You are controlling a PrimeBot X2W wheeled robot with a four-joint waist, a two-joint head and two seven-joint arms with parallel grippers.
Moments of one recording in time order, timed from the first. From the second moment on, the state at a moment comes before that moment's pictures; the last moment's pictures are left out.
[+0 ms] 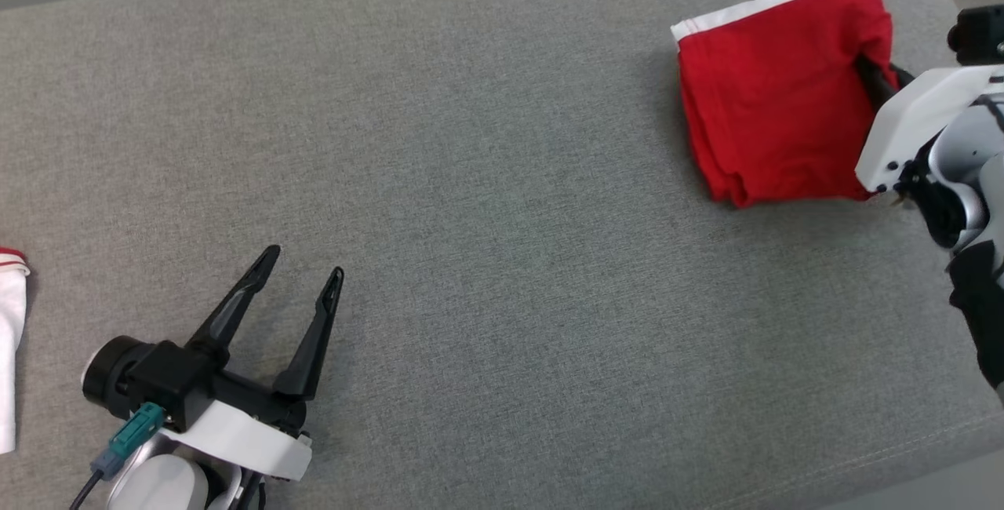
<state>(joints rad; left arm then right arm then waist) -0.15 0.30 -0.26 0.11 -0.30 -0.13 -0.26 -0.92 -0.28 0.25 0.86 0.42 0.13 0.17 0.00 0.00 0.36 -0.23</state>
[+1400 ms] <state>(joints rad) -0.11 0.20 -0.09 0.16 -0.31 -0.12 -0.26 -0.87 -0.24 0.24 0.82 0.19 0.13 -0.10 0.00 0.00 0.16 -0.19</state>
